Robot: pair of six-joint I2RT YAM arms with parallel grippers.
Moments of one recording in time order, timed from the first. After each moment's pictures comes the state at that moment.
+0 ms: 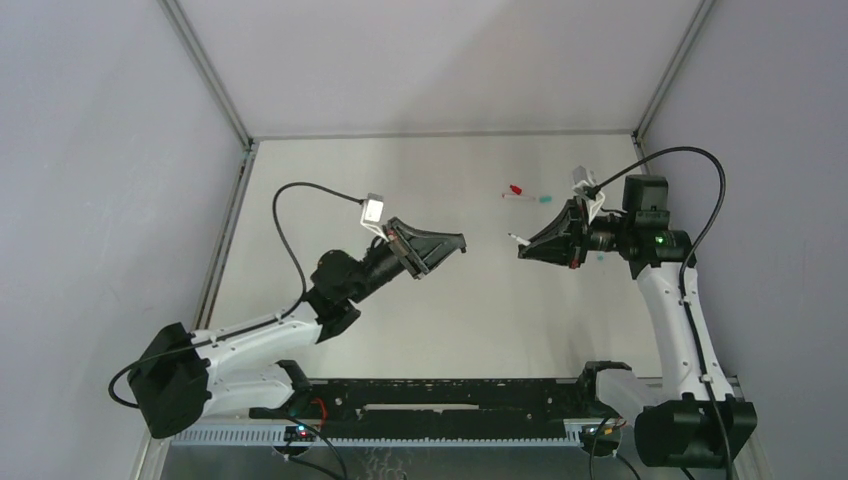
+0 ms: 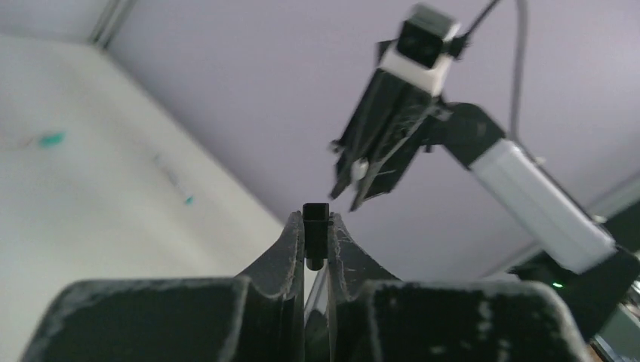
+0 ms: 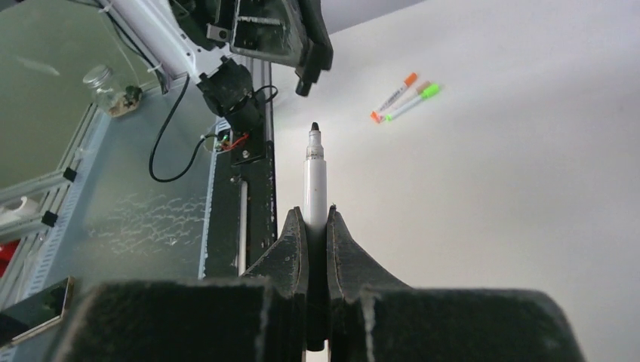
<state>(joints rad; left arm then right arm) -0.89 1.13 0.59 0.78 0.13 -0.84 -0.07 1.05 1.02 -0.69 -1.48 -0.43</state>
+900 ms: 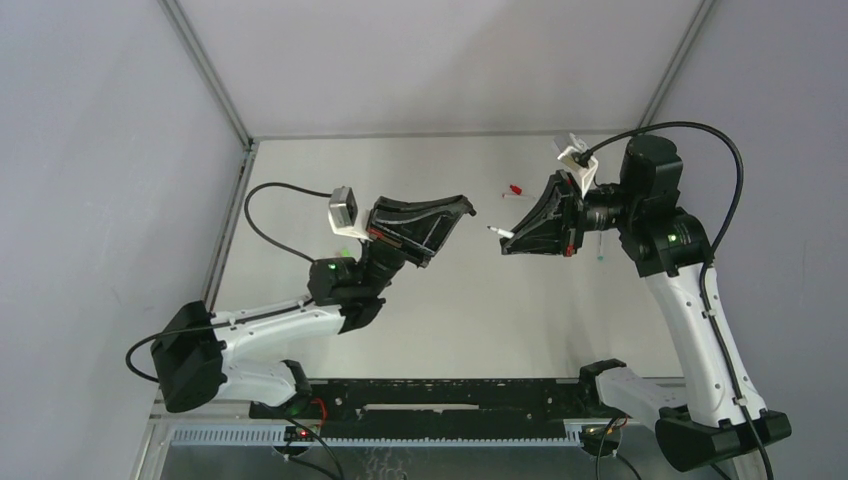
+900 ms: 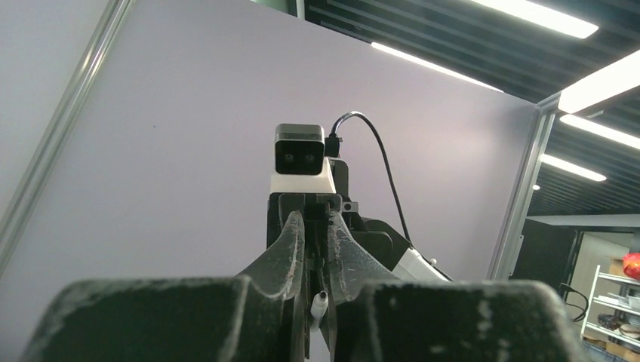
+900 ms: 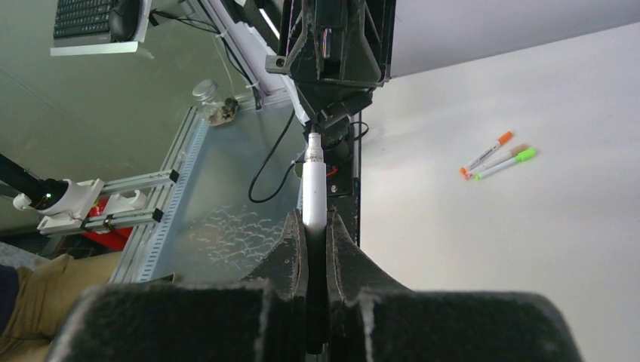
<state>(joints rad) -1.03 1.28 0.79 1.41 0.05 -0.67 0.23 1.05 1.39 -0.60 -1.43 0.04</state>
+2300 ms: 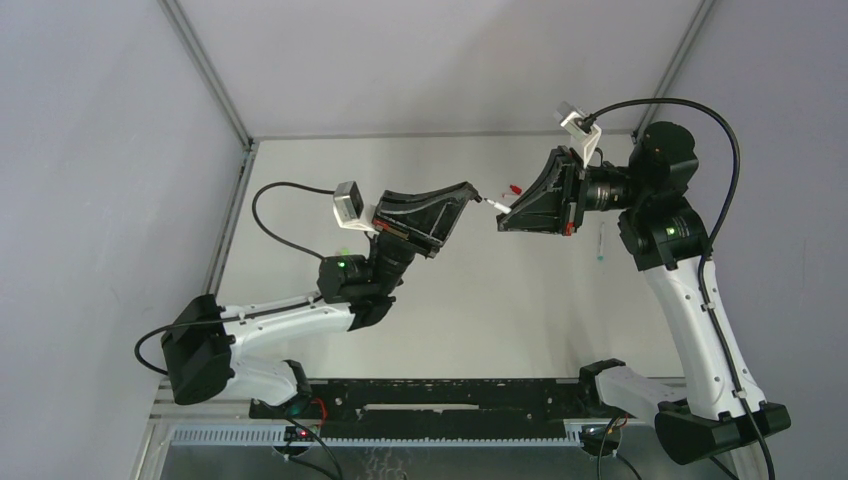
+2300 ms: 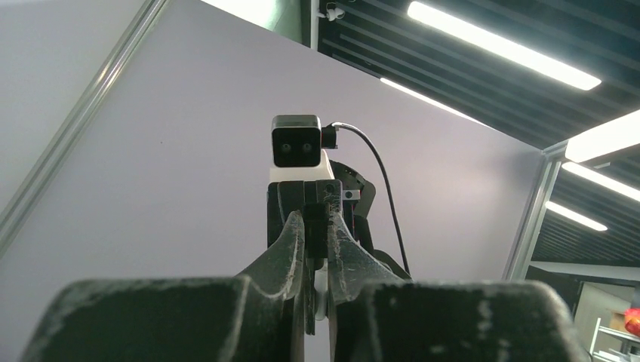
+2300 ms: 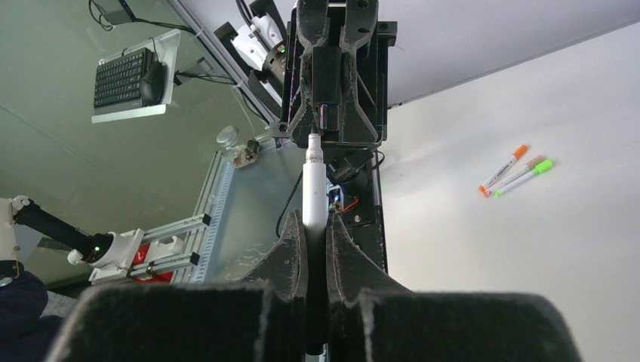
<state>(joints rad) -1.07 1.34 0.87 1.44 -0.08 -0.69 0.24 1.09 1.43 -0.28 -1.36 0.51</state>
